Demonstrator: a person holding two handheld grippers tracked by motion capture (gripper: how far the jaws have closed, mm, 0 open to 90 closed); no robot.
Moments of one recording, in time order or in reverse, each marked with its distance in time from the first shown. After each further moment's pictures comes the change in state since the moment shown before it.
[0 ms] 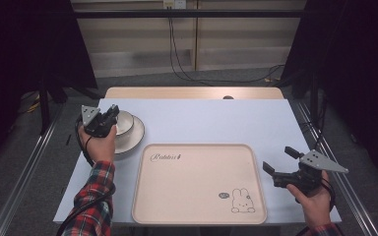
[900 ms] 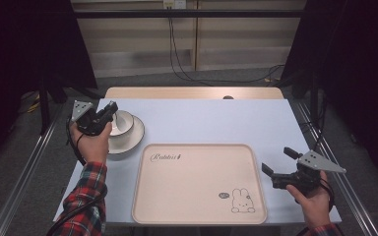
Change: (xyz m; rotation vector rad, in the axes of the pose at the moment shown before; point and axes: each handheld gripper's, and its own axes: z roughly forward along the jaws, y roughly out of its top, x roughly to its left) left arm -0.007 0.033 -0.026 0.019 -0.093 -0.050; right arm 0.002 -0.001 0.001 0.021 0.015 -0.018
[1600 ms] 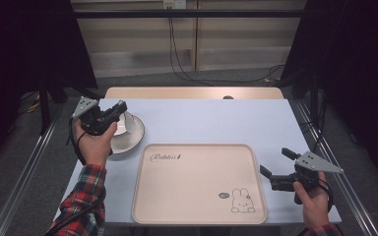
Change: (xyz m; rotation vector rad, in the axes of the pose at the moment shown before) left arm -0.027 0.016 -0.008 0.049 -0.133 -0.014; right arm 0.003 -0.001 0.002 0.006 0.024 -0.020
